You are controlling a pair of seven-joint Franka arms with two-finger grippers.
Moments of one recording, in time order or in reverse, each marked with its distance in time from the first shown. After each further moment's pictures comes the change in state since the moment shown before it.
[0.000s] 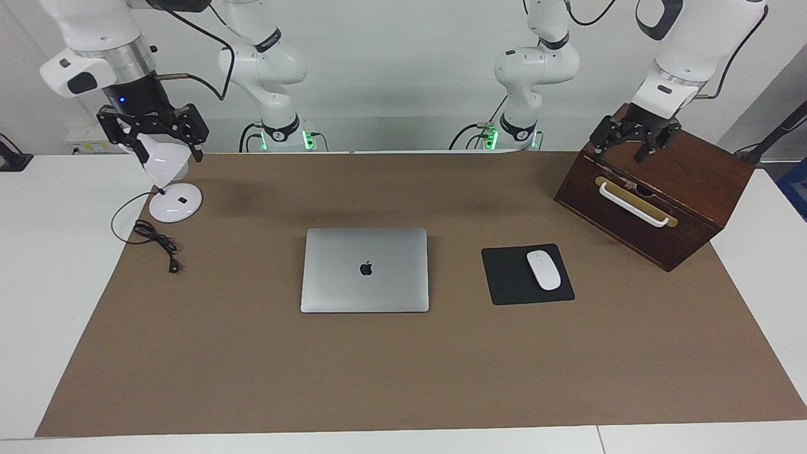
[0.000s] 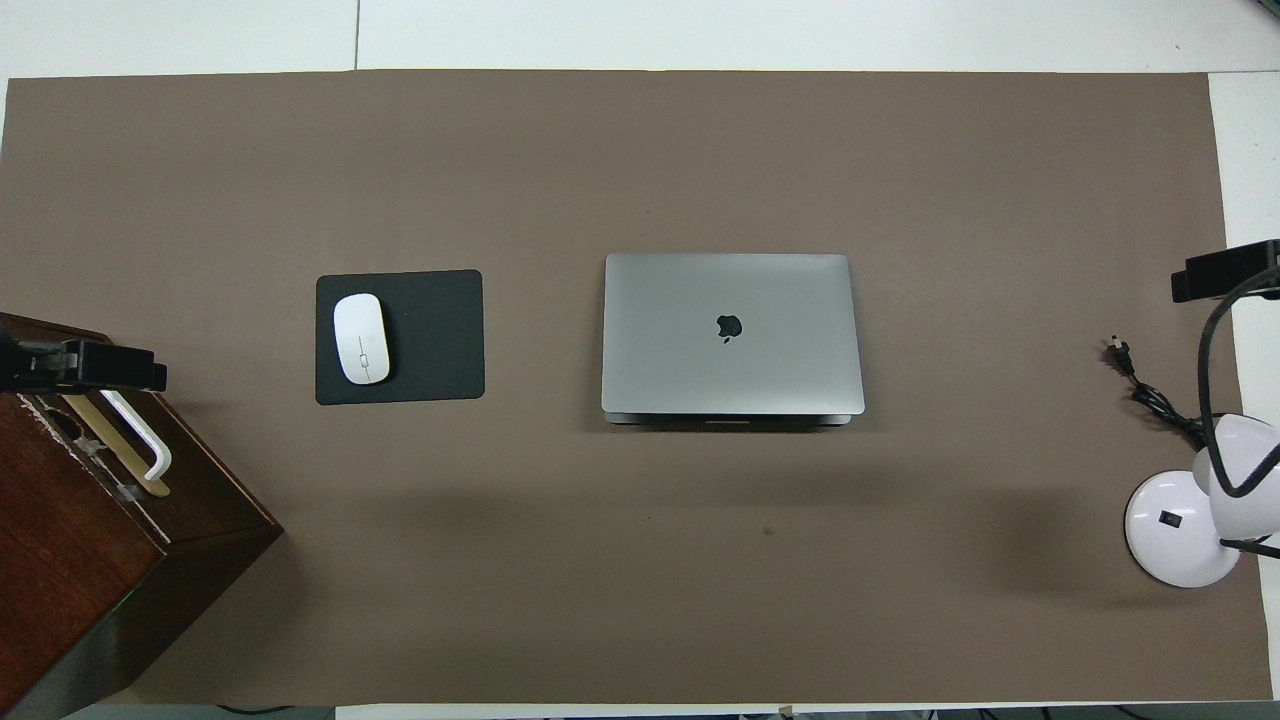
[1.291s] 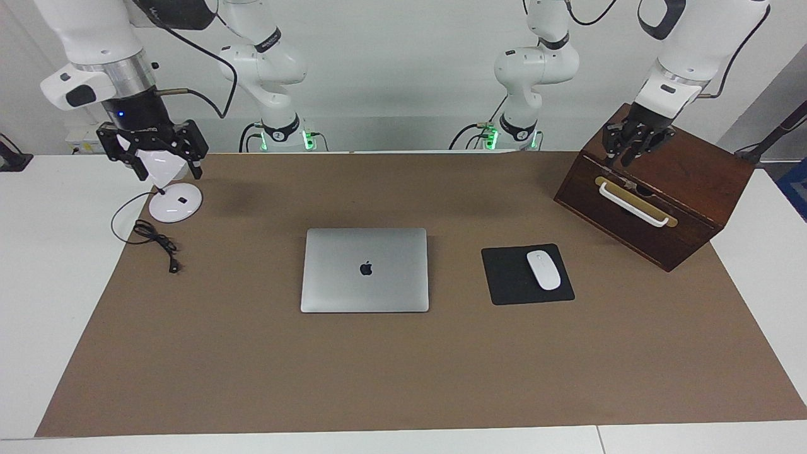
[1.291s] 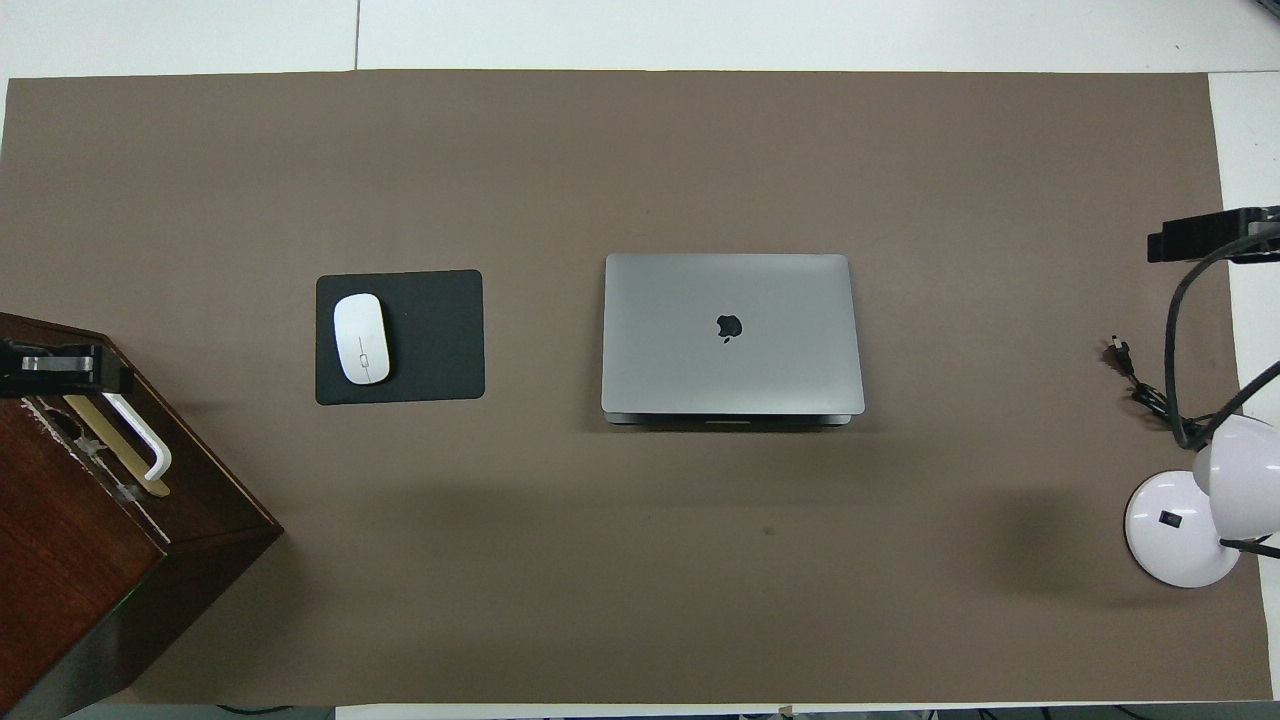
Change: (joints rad) left arm 0.005 -0.001 0.007 0.000 0.002 0.001 -0.002; right arm -0.009 0.008 -0.005 -0.082 0.069 0.195 0.002
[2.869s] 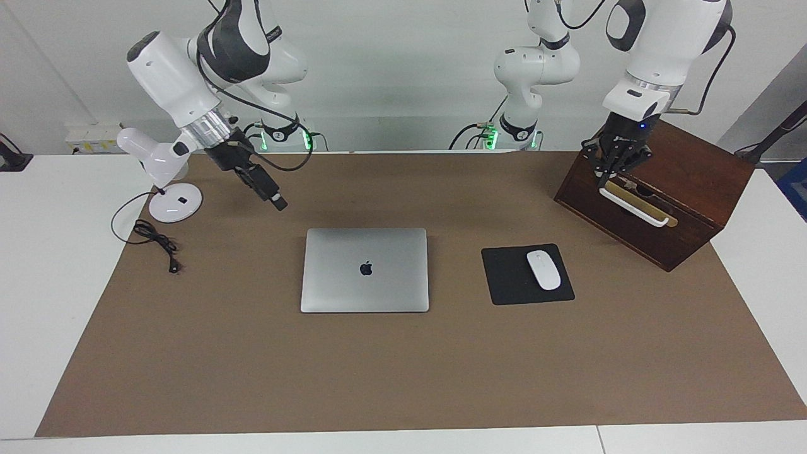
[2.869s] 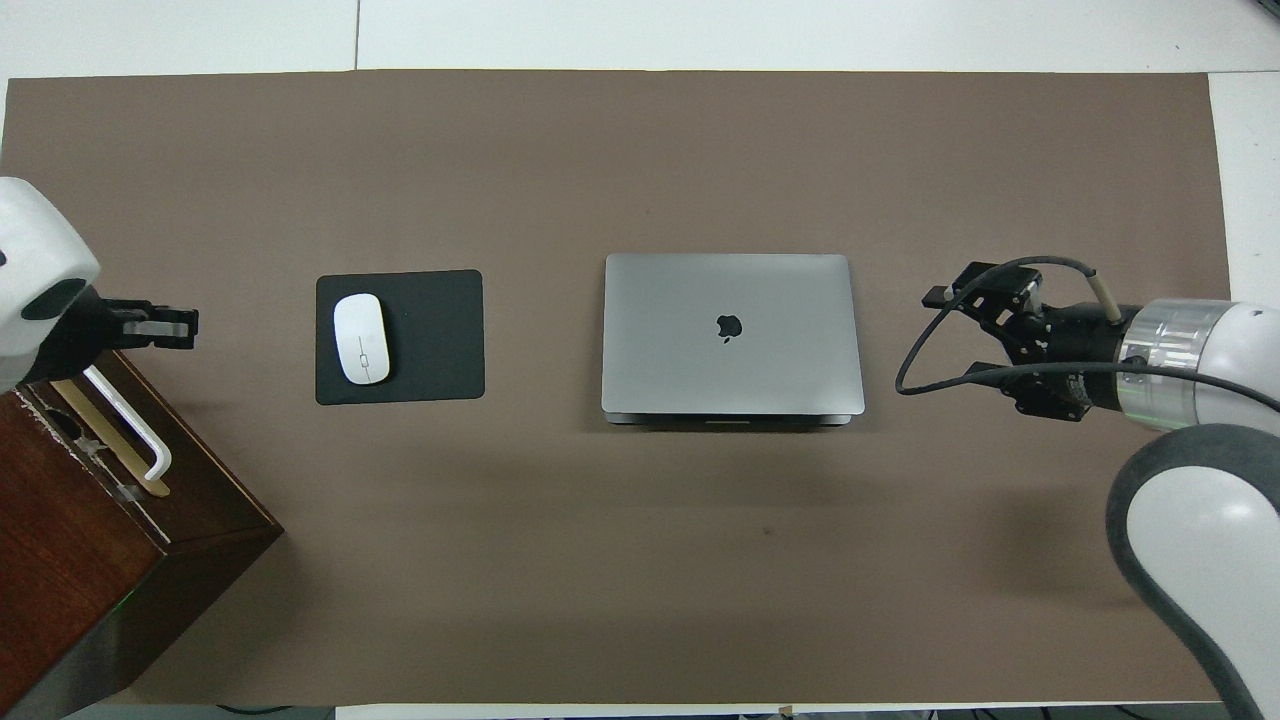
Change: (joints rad) left arm -0.098 -0.022 -0.028 -0.122 -0.009 0.310 0.043; right arm 0.133 -0.211 0.009 -0.625 0.524 0.482 0.656
